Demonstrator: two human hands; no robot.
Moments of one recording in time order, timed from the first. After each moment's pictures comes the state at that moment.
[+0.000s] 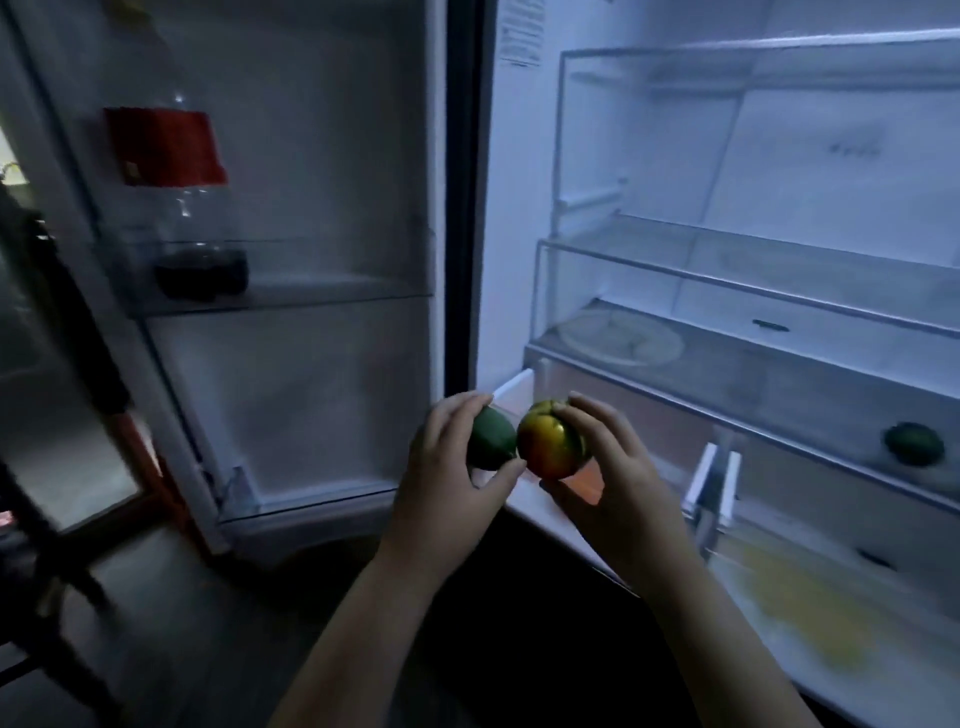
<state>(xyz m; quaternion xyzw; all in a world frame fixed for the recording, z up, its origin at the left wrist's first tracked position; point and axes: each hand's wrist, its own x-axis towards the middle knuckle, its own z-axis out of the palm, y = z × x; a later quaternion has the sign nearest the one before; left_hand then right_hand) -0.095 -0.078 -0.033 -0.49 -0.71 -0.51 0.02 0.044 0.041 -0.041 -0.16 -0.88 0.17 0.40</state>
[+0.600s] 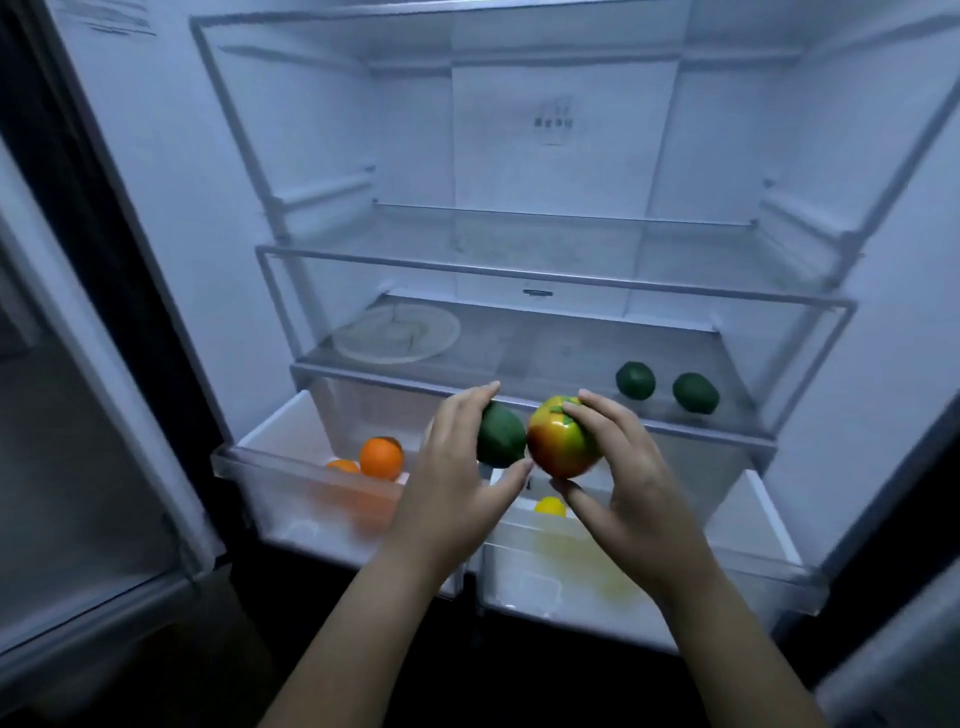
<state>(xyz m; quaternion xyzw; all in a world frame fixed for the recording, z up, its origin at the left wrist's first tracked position) 0.074 0.096 -0.032 -0.66 -0.58 -0.48 -0.06 0.253 0.146 -0.045 -0.33 -0.83 0.11 0.43</state>
